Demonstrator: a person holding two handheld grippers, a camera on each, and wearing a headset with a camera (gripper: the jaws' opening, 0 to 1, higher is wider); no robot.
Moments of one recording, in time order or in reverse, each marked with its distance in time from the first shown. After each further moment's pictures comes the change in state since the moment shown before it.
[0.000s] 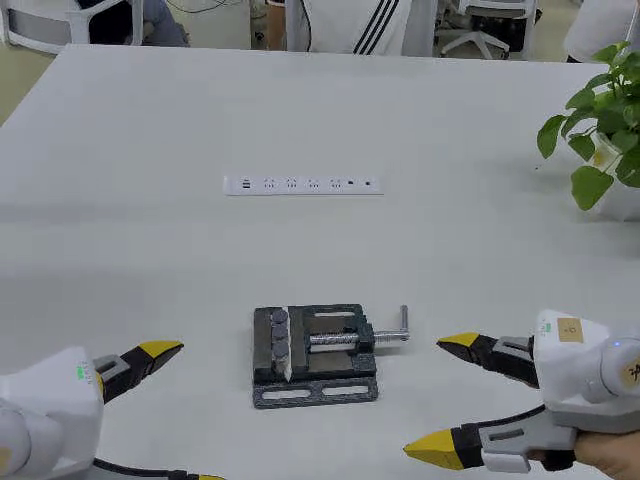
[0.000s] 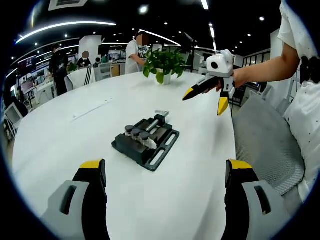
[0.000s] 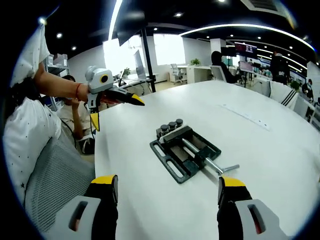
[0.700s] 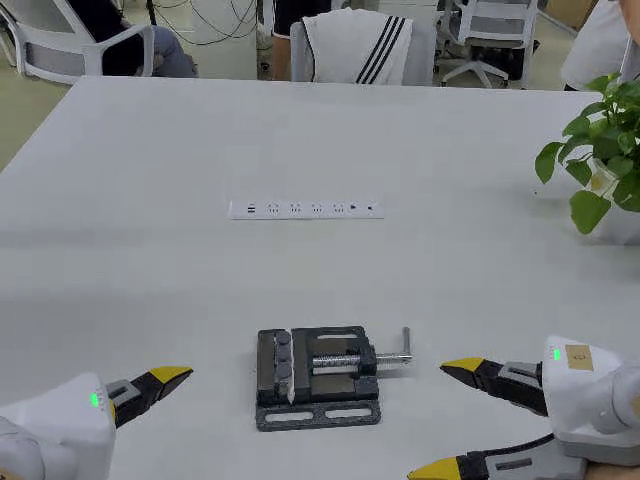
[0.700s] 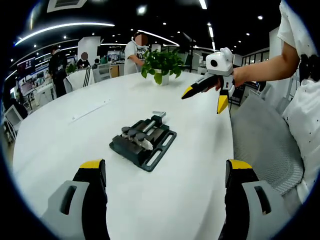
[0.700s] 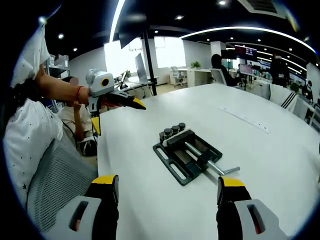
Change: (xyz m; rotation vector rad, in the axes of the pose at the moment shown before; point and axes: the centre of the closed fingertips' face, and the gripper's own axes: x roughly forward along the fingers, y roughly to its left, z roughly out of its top) left arm -0.003 -0.008 0.003 0.012 -0.001 -0.002; right arm -0.006 0.008 0.008 -0.008 -0.020 0.000
